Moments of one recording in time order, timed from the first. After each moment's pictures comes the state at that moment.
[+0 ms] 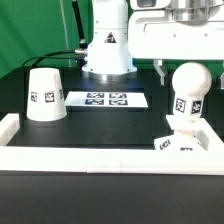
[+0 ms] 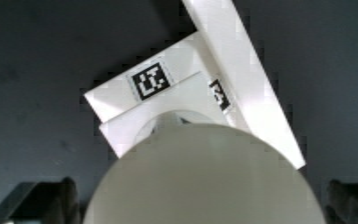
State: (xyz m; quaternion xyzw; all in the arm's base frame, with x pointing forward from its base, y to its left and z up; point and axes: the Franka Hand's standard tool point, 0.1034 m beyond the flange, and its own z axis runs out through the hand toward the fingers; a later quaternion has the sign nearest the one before) arm 0.605 0.108 0.119 -0.98 0.20 0.02 0.05
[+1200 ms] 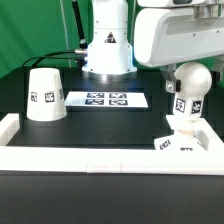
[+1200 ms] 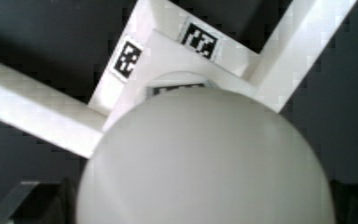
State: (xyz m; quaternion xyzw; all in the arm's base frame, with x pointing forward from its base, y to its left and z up) arm 0.613 0.105 0.121 -0.95 -0.30 -0.01 0.02
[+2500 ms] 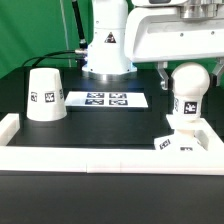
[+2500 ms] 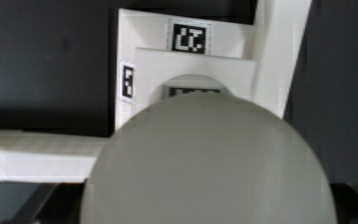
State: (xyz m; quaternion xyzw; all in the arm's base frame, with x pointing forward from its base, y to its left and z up) arm 0.613 0.101 0.120 -1.00 -0.01 -0.01 0.03
